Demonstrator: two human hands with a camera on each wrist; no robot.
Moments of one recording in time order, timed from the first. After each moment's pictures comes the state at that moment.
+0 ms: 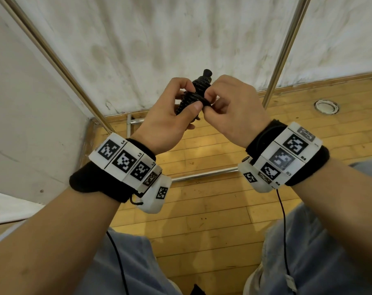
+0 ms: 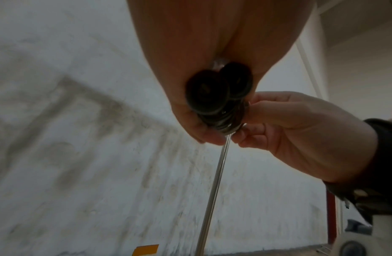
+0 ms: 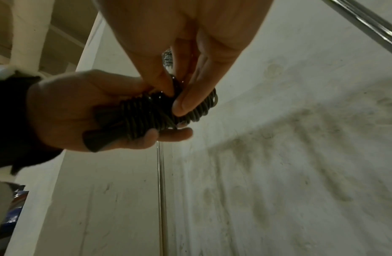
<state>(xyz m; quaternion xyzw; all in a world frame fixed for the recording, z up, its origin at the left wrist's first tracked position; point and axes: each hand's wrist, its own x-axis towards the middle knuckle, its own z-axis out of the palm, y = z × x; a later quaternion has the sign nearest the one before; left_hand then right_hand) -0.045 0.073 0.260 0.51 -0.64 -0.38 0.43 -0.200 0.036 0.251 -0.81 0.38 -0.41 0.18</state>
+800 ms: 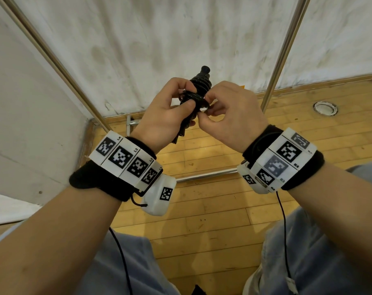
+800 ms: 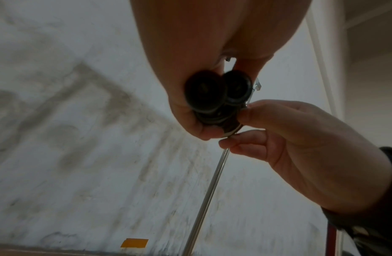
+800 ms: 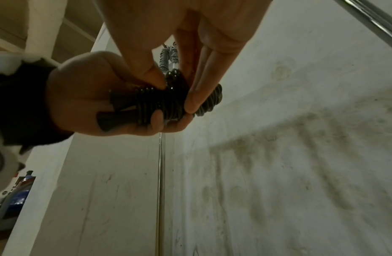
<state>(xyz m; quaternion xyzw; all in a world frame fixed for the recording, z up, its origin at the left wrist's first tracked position) -0.048 0.075 0.270 0.49 -0.59 -0.43 0.47 -0.197 0.041 0.245 -0.81 0.37 -0.44 0.13</state>
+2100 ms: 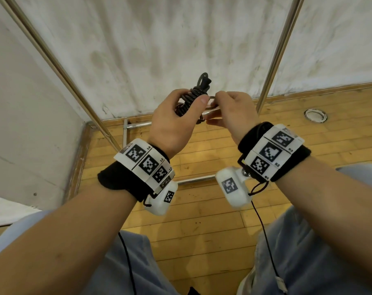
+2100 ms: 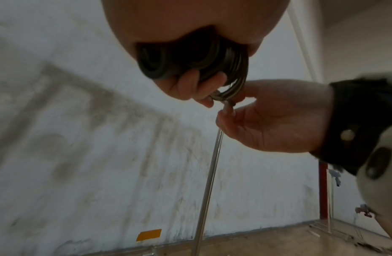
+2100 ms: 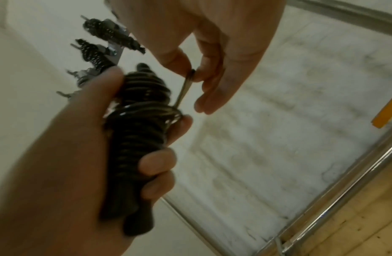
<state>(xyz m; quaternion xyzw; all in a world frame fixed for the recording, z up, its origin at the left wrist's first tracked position) -0.070 0.070 0.254 0.57 -0.57 -0.28 0.52 -0.196 0.023 0.248 -0.53 0.49 -0.46 0.52</state>
